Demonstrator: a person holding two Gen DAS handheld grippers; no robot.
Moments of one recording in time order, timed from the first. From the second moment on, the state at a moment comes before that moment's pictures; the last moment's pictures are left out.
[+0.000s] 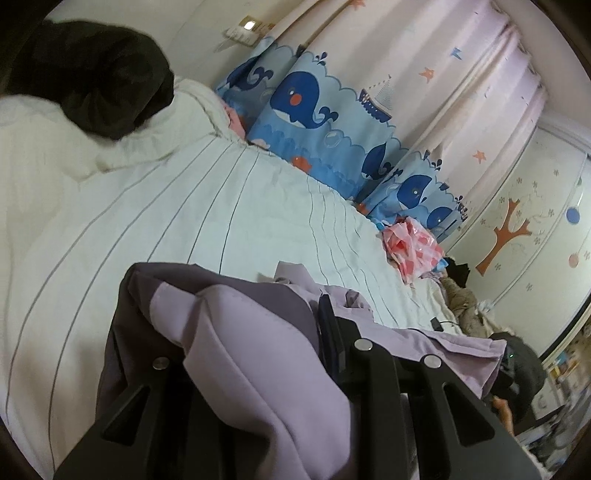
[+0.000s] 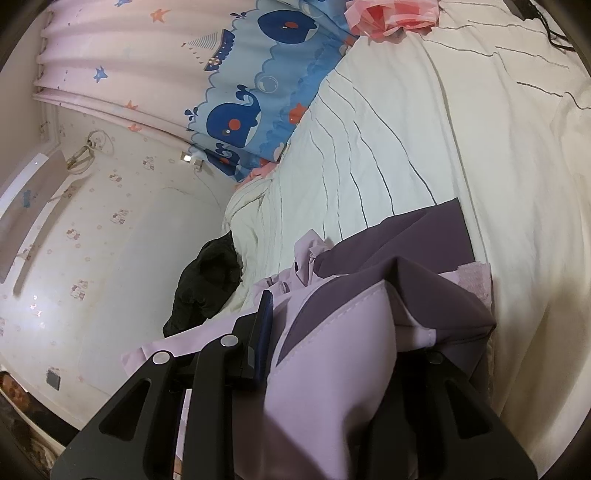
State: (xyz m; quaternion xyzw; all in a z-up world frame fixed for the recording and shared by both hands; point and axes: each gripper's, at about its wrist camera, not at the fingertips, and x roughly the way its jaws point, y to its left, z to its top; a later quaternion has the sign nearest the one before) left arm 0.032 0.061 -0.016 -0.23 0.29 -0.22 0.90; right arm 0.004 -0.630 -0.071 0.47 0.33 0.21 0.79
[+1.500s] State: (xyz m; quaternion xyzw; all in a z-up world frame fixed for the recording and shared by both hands) left arm 0.018 0.042 -0.010 -0.18 0.28 -0.21 0.92; right arm -0.169 -0.649 -0.029 0.41 0.45 0.34 0.71
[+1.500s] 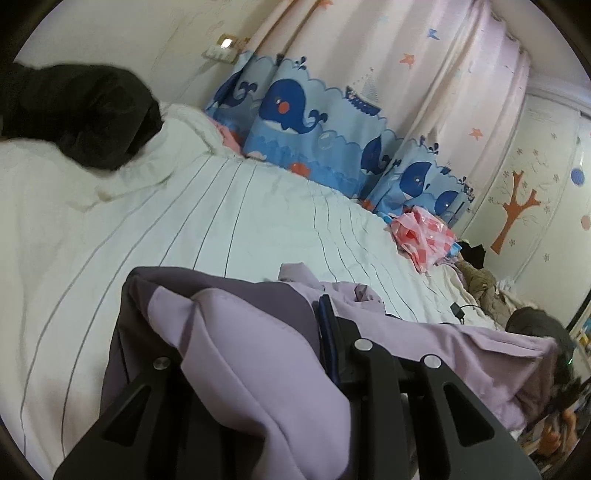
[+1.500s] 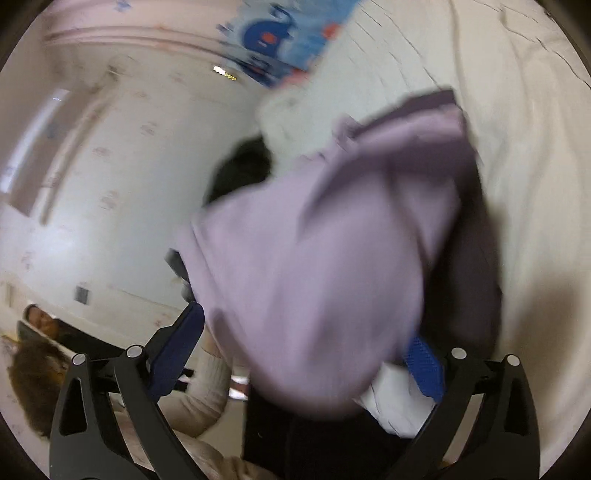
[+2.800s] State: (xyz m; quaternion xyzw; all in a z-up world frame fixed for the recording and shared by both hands) left arm 0.092 0.091 -0.033 -0.50 0.34 -0.38 0.70; right arm 0.024 -0.624 -0.021 0.47 0.31 0.24 0.79
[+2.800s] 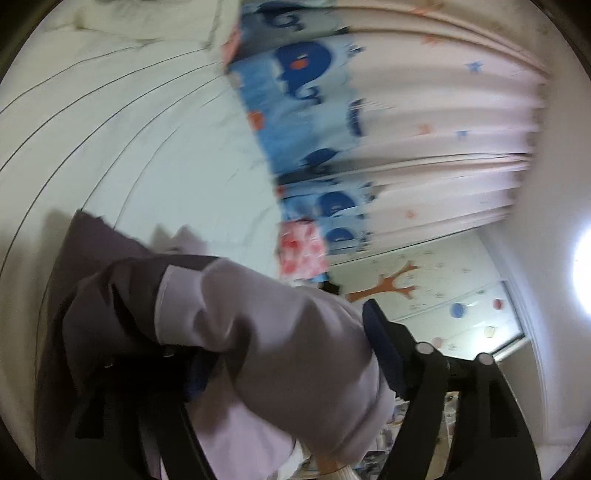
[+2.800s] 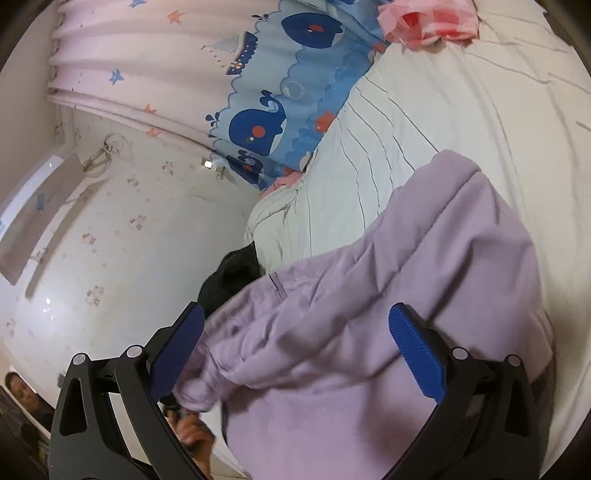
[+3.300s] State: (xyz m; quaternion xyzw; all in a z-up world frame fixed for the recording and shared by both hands) left arm 0.119 0.112 -0.038 -0.52 0.37 -0.38 0.67; right arm 0.026 -0.579 -0.030 0.34 0.41 0.20 0.83
